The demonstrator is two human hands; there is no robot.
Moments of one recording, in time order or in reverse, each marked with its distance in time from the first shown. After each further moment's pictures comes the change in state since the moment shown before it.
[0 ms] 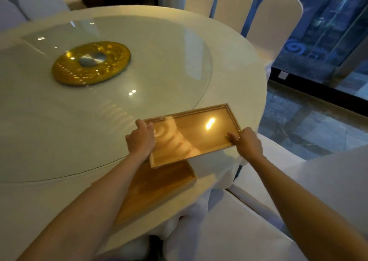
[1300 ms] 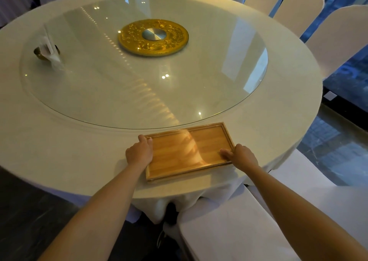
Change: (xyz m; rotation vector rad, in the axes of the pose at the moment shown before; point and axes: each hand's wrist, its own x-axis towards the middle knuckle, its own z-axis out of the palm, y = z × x) left_hand -0.066 -0.185 -0.004 0.141 -0.139 -0.249; right_hand -0.090 -0.056 0.097 -0.369 -0.380 -0.164
